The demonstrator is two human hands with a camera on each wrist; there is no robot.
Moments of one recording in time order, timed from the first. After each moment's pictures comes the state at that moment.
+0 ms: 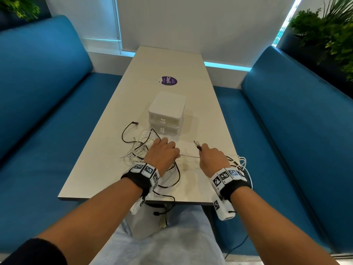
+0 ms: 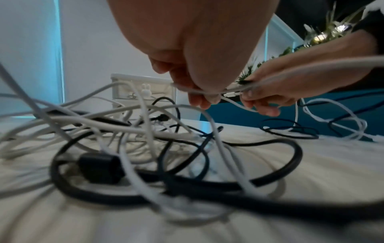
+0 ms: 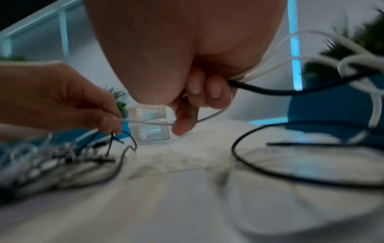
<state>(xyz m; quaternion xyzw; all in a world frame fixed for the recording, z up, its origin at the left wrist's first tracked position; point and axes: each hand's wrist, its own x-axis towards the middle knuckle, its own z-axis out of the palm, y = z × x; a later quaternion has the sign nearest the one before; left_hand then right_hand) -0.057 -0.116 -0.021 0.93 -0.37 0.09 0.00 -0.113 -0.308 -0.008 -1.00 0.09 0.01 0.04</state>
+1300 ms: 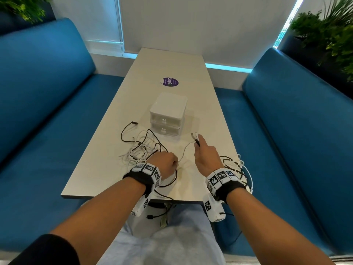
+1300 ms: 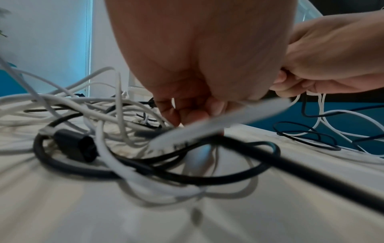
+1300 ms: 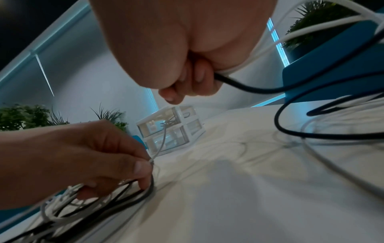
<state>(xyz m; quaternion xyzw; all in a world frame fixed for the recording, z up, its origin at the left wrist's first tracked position) -0.069 -0.114 -0.024 0.94 -0.29 -0.11 0.11 -0.111 -0.288 -0.002 -0.96 0.09 -0.03 0.27</state>
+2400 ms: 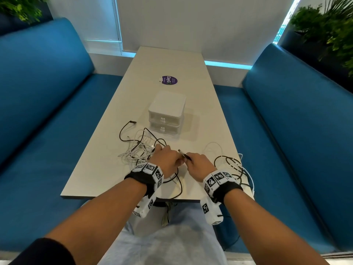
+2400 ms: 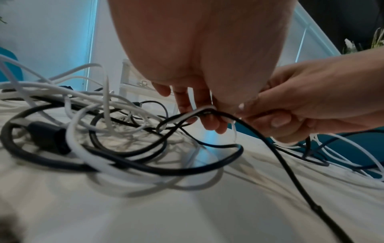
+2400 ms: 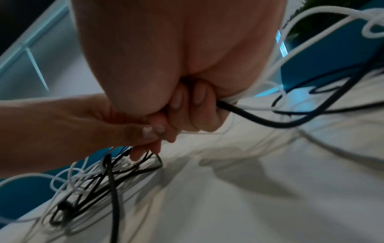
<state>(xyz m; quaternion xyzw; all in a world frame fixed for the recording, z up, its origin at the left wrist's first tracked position) -0.067 -0.124 -0.031 0.95 -0.28 -0.11 0.10 -0.119 -0.285 -0.026 -0.96 -0.01 0.07 0.26</state>
